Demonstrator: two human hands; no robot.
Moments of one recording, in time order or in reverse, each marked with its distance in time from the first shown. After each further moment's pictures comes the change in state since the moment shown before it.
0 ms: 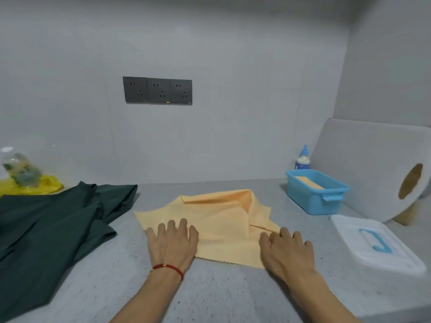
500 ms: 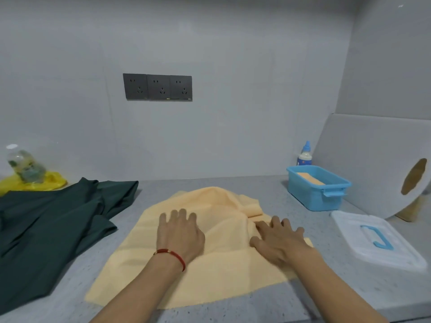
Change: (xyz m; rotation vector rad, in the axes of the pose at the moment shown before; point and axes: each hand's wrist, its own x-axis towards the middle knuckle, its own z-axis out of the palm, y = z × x) left_hand 0.004 0.013 -0.023 0.045 -0.191 0.157; right_hand 0.030 0.008 -0.003 0.023 -0.247 -0.191
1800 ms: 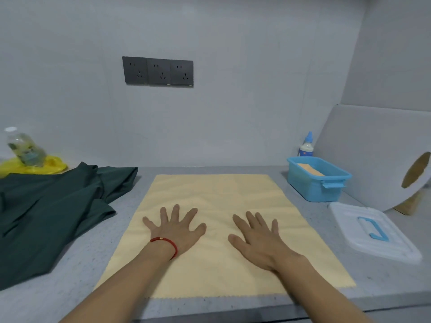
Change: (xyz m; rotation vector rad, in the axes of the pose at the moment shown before) left_hand 0.012 -0.011 0.037 -0.159 -0.367 -0.125; right_hand -0.014 -0.018 0.027 0.100 -0.012 -0.260
